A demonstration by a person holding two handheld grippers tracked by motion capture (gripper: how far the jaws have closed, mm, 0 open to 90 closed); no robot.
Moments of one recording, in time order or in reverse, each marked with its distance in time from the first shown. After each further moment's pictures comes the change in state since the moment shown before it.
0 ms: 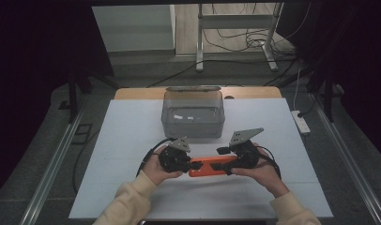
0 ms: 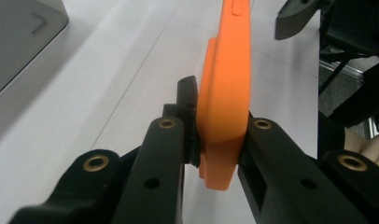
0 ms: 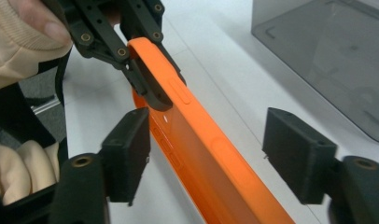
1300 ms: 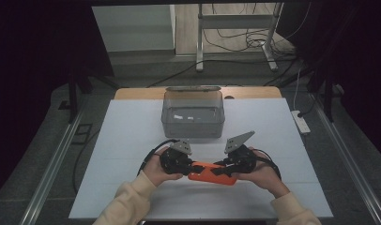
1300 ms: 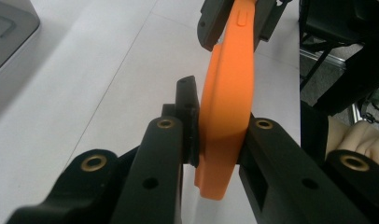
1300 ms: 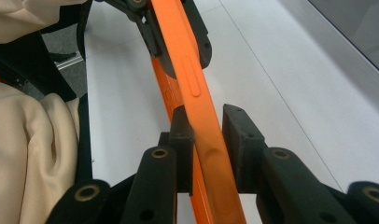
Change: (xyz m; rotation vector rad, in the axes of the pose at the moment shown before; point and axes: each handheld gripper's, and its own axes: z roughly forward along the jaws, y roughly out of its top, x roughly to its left) left arm -0.003 0.001 0.000 0.014 -0.057 0.040; right arm 0.005 -0.006 0.010 0.150 0.101 -0.062
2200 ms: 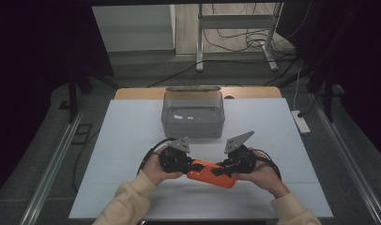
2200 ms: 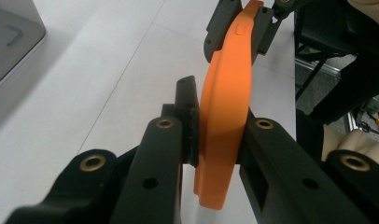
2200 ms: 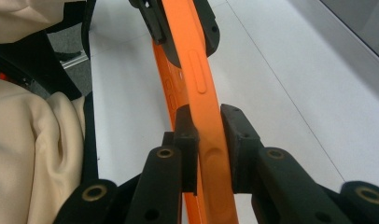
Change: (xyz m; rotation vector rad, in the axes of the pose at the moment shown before) left arm 0.001 0.001 -0.004 -0.035 -0.007 -0.013; right arm 0.000 0.000 0.000 0.008 0.017 0.011
